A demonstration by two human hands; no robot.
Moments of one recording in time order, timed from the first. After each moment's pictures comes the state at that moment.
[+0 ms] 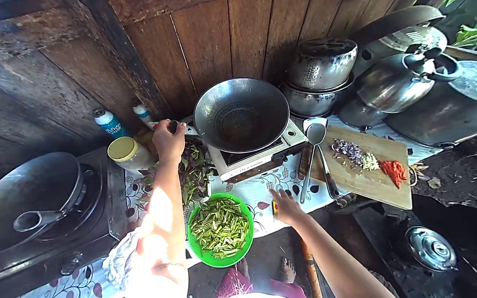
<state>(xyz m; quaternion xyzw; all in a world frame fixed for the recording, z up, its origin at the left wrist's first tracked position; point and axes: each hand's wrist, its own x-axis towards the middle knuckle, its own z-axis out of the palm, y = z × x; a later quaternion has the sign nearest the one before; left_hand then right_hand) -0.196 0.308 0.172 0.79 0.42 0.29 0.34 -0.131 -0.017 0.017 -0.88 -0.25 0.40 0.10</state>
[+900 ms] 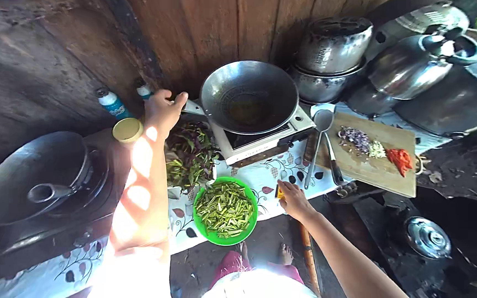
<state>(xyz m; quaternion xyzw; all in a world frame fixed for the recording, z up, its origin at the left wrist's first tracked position) -0.219 0.334 0.214 0.85 0.36 0.17 0.33 -0.157 -0.043 0.005 -0.89 -0.33 0.28 0.17</state>
